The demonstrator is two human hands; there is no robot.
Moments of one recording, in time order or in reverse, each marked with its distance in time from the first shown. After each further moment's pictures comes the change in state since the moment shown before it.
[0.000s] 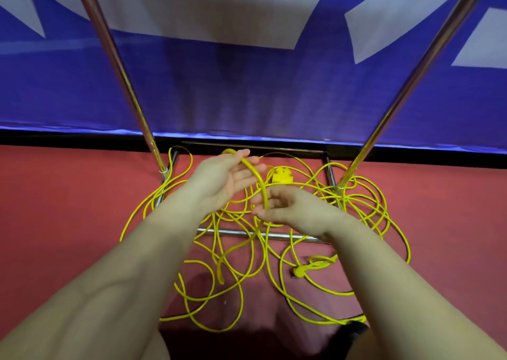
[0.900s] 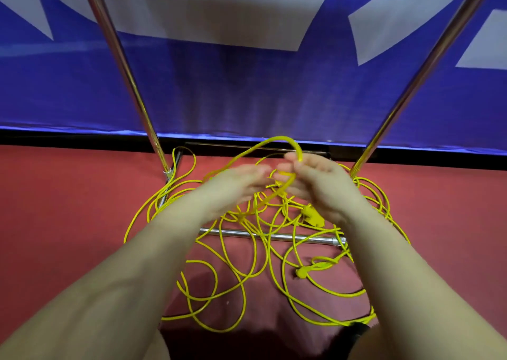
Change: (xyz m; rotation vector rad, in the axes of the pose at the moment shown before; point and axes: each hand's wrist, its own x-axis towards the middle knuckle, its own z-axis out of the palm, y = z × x) left_hand -0.005 -0.010 -0.008 0.705 -0.174 -0.032; right_hand 0.001 -0.013 -0.024 0.586 0.346 -0.110
